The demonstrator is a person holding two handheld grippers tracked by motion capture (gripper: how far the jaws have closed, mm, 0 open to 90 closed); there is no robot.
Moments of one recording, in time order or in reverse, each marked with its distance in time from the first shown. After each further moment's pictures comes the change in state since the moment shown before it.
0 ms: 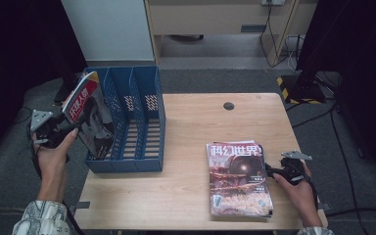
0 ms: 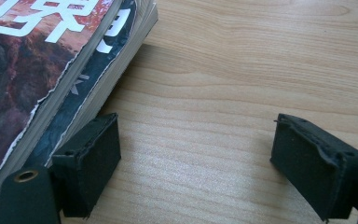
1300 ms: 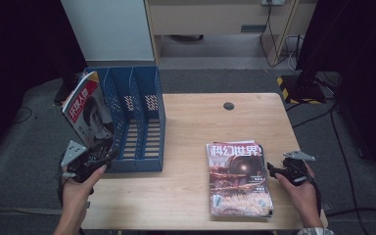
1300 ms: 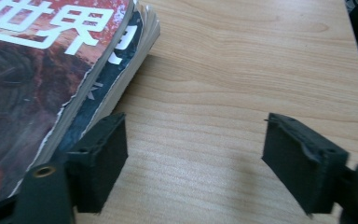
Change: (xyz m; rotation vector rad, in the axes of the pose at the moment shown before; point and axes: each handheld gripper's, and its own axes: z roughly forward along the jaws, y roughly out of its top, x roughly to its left) left arm -0.096 -0.061 -0.027 0.095 -0.283 0.077; right arm 0.002 0.005 -0.018 -0.015 -0.013 -0.025
